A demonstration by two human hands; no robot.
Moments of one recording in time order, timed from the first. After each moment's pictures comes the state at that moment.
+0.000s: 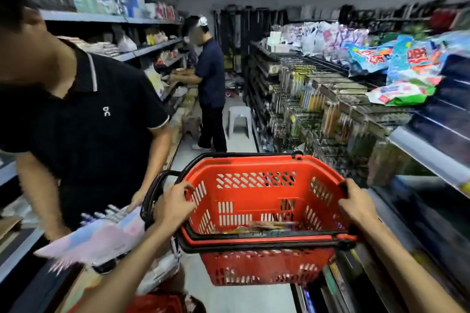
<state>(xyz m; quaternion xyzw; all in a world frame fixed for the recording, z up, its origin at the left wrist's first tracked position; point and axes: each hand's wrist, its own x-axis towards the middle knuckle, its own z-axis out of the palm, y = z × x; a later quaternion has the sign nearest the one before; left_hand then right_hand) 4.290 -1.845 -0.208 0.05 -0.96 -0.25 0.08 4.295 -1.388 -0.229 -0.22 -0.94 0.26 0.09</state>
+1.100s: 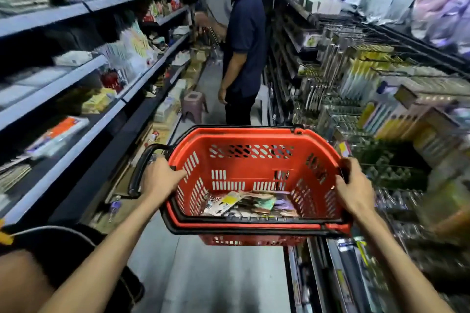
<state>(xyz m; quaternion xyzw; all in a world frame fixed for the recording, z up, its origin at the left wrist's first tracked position) 3.678 -1.834 -0.252 0.20 -0.93 -0.31 0.07 3.690 -1.378 -0.265 -0.14 -0.93 0.31 0.15</state>
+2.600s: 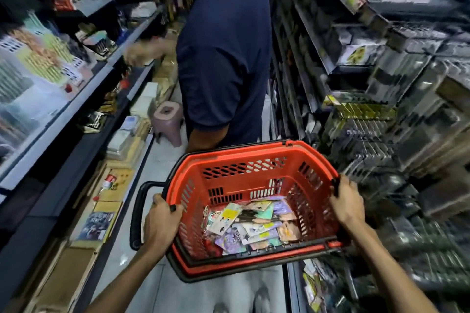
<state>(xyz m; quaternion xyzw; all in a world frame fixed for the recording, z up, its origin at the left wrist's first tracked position) 2.958 -1.769 -0.378 0.25 -0.91 -0.33 -0.01 2.907 -1.322 -0.372 -0.20 -0.96 0.21 -0.01</state>
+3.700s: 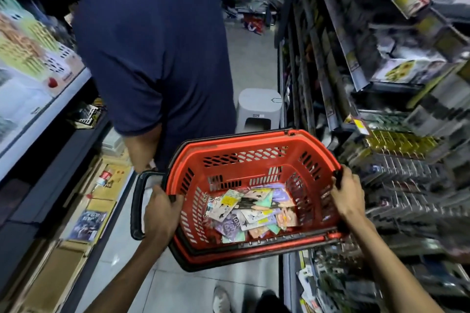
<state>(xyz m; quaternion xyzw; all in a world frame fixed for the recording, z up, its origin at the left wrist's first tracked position) 2.802 -1.741 -0.391 0.28 -0.89 -0.35 0.03 2.709 -1.304 -0.395 -0.16 -0.96 0.23 0.02</state>
